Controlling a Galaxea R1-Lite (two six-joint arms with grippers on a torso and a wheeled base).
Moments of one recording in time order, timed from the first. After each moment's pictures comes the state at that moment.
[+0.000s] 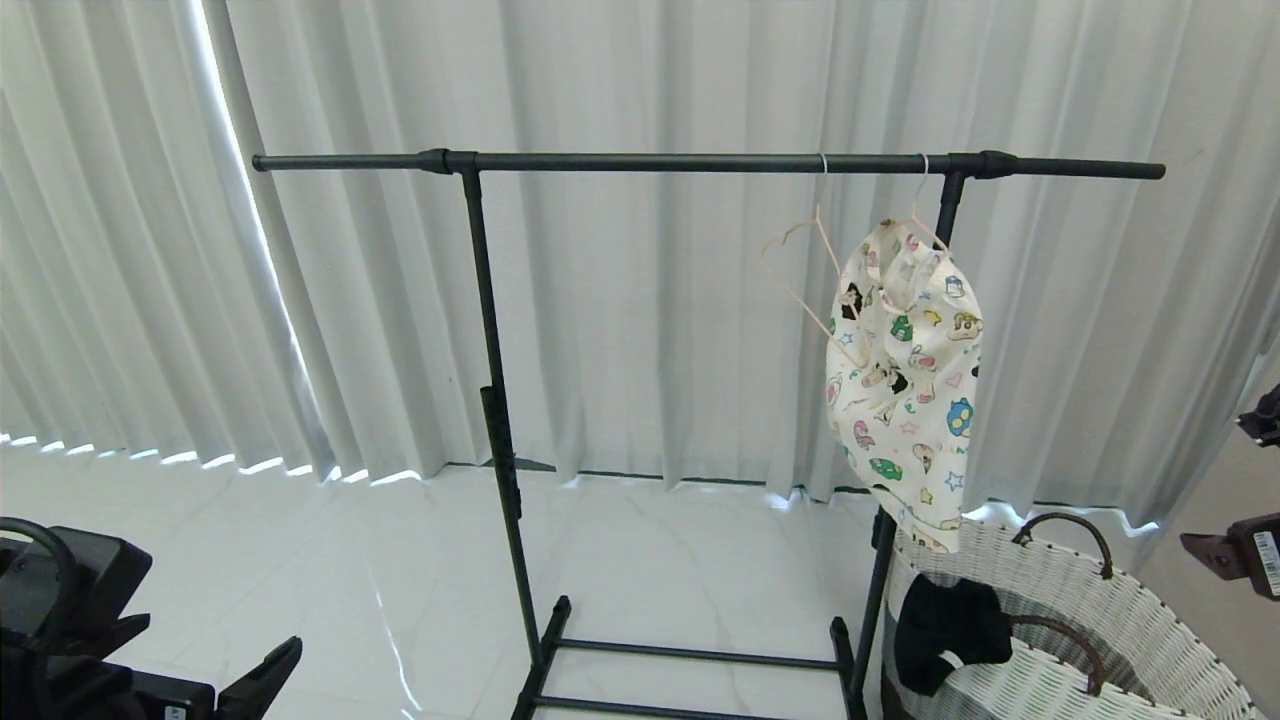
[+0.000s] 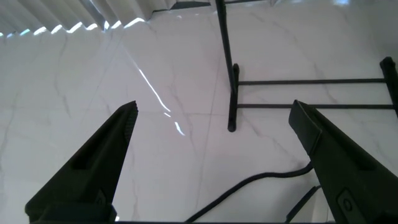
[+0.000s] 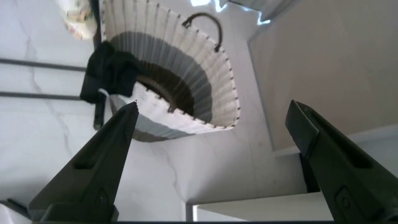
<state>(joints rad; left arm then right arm) -0.22 0.97 -0.25 -0.17 0.26 0.11 -0.06 1.28 -0.61 -0.09 -0.24 -0.26</state>
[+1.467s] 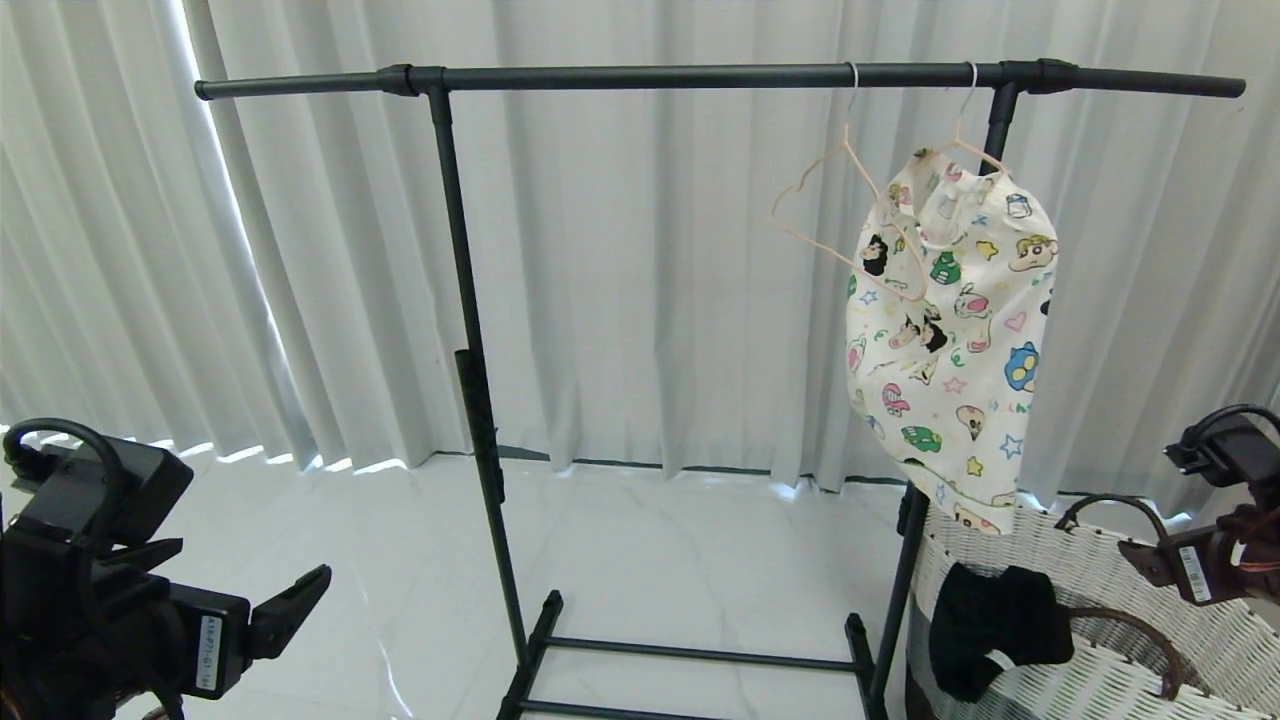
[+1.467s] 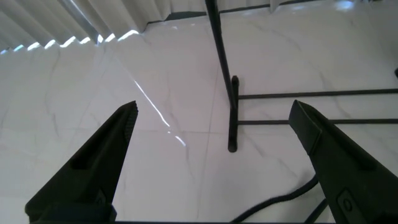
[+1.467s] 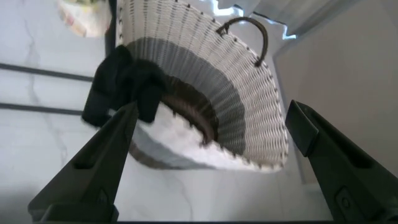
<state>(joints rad) -0.23 1.09 -0.40 -0.18 0.25 0.15 -0.08 1.50 -0.45 -0.51 -0.16 -0.32</state>
